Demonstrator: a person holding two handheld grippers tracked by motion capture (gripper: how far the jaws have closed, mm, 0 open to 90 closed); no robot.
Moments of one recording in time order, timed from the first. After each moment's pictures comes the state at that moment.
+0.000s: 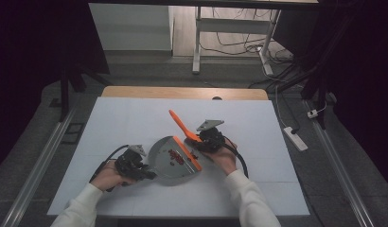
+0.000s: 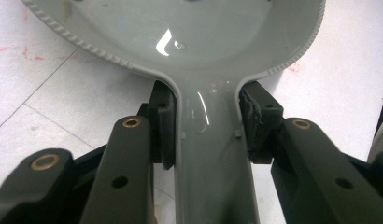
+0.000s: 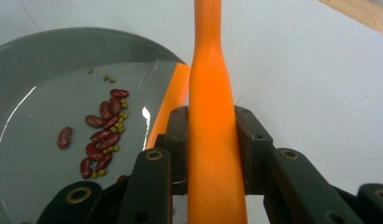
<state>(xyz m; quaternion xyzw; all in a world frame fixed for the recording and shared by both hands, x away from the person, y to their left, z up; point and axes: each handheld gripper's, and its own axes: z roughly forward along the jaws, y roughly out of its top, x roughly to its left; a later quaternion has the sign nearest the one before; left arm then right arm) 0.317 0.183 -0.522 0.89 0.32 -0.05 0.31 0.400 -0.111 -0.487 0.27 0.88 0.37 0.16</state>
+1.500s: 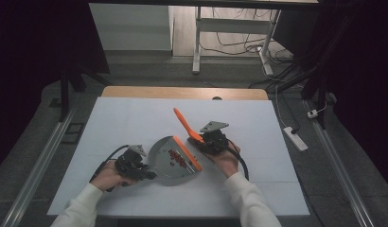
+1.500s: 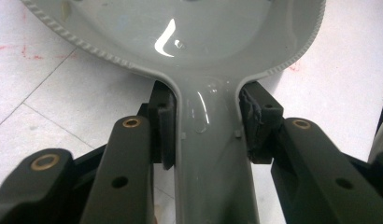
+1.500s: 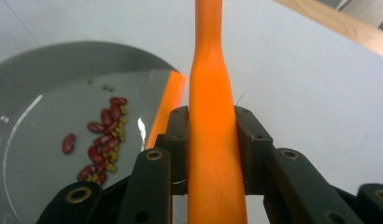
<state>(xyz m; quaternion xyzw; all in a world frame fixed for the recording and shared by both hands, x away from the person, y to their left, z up) 0.318 0.183 -0.523 0.89 0.32 -0.06 0.31 0.388 -0.121 -0.483 0.30 0.86 0.38 0.18</state>
